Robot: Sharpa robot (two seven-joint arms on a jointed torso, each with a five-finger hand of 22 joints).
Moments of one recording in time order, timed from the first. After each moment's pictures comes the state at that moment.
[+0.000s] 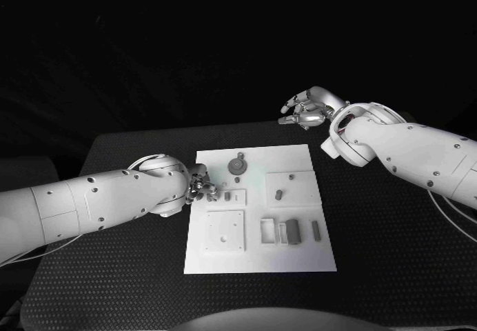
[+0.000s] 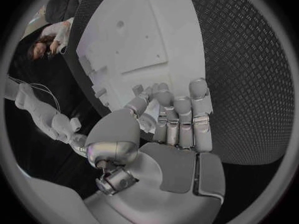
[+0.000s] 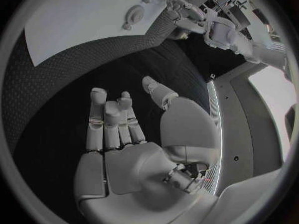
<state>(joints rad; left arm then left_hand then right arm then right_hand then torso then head) 1.28 -0.64 -0.22 1.37 -1.14 -0.03 -0.53 0.83 0.11 0.56 -0.27 0.09 1.08 0.03 0.41 0.76 1.24 -0.08 1.03 0.75 1.12 -0.14 1.36 0.65 0.02 1.25 -0.24 0.56 1.31 1.26 -0.68 0.07 1.21 -1.10 -0.32 -0.04 1.03 -0.17 0.59 -0.16 0.08 0.83 0.17 0.22 0.52 0.95 0.06 1.16 1.03 1.11 -0.05 1.45 0.88 0.25 1.04 0.03 0.89 1.31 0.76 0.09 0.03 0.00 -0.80</state>
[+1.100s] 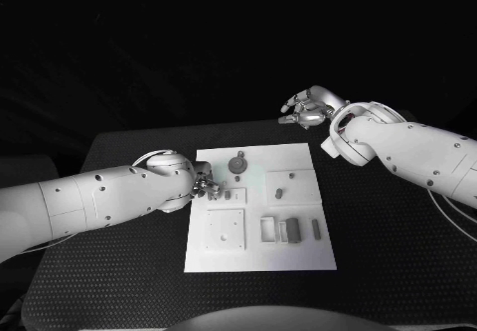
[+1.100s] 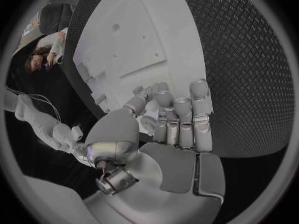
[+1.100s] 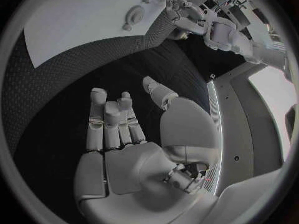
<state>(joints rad) 1.28 -0.61 -0.22 1.36 -1.23 0.03 -0.55 0.83 0.10 0.56 -0.28 0.26 1.10 0.02 0.46 0.73 1.26 -0.07 1.04 0.77 1.14 -0.14 1.37 0.67 0.02 1.26 -0.24 0.60 1.31 1.25 -0.67 0.07 1.21 -1.10 -0.32 -0.04 1.03 -0.17 0.59 -0.16 0.08 0.83 0.17 0.22 0.52 0.95 0.06 1.16 1.03 1.11 -0.05 1.45 0.88 0.25 1.04 0.03 0.89 1.31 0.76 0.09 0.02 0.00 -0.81</state>
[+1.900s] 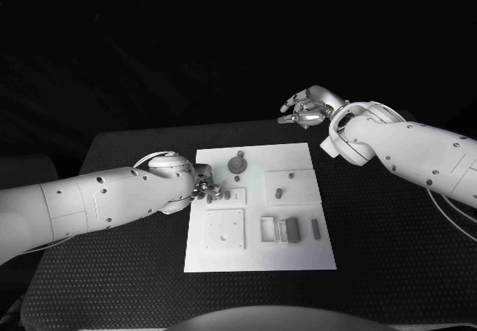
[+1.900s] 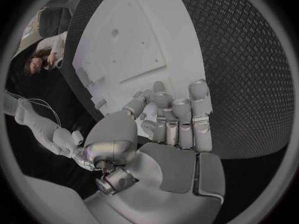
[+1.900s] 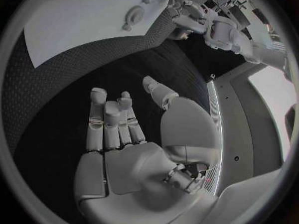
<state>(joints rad) 1.28 -0.61 -0.22 1.36 -1.24 0.06 -0.56 0.73 0.08 0.56 -0.23 0.21 1.13 0.00 0.59 0.70 1.31 -0.11 1.03 0.78 1.17 -0.15 1.37 0.68 0.02 1.27 -0.24 0.61 1.31 1.25 -0.68 0.07 1.21 -1.10 -0.32 -0.04 1.03 -0.17 0.59 -0.16 0.08 0.83 0.16 0.22 0.52 0.95 0.06 1.16 1.03 1.10 -0.05 1.45 0.88 0.25 1.04 0.03 0.89 1.31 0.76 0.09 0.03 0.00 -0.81</state>
